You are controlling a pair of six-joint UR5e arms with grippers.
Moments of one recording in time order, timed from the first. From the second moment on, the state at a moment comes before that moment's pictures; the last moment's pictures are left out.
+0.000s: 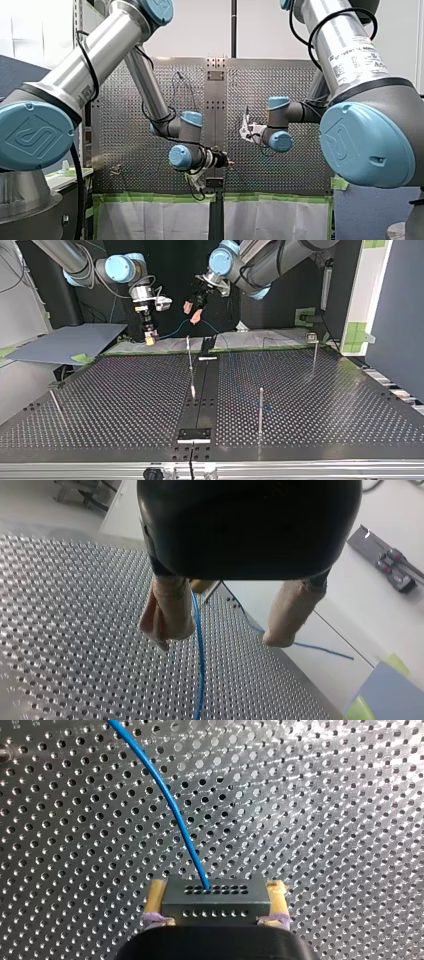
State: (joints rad) left arm -0.66 -2.23 -1.96 -2.27 -1.60 -2.46; right arm 2.04 -1.02 1.92 -0.99 1.50 1.72
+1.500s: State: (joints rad) left arm -0.64 -2.28 -1.86 -2.31 -1.80 -2.21; right arm 2.04 -1.01 1.92 -1.01 1.50 1.72
